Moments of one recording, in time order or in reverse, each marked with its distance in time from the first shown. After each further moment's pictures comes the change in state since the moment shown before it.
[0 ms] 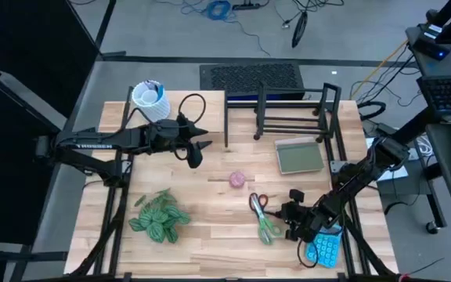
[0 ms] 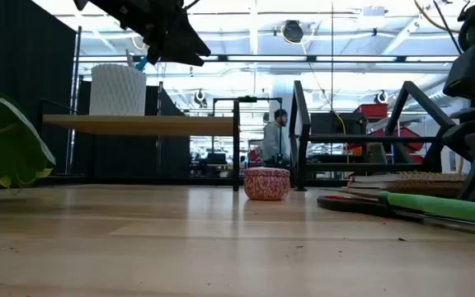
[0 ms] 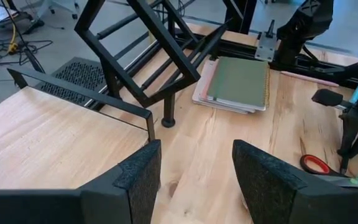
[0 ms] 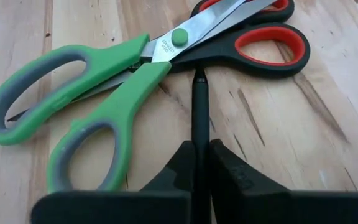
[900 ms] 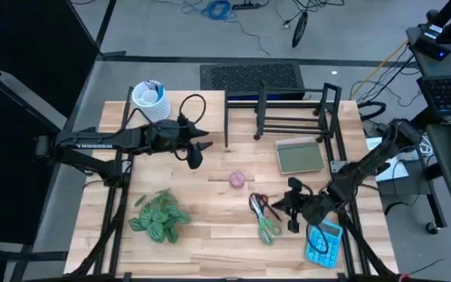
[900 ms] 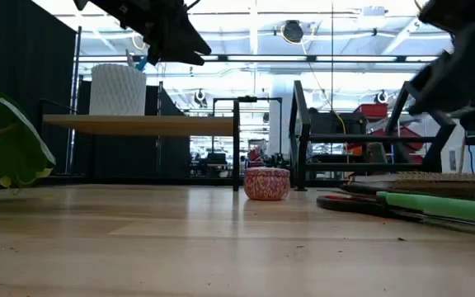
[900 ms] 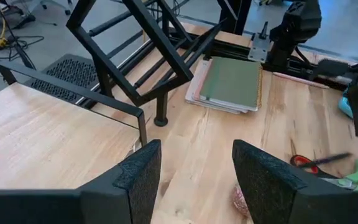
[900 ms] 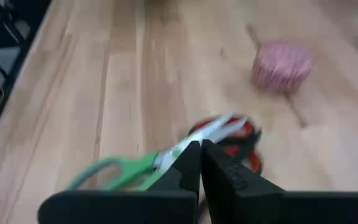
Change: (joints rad) left arm -0.011 0.000 0.000 0.001 0.036 -0.026; right arm -0.127 -0.354 0.004 0.018 0.035 -0.304
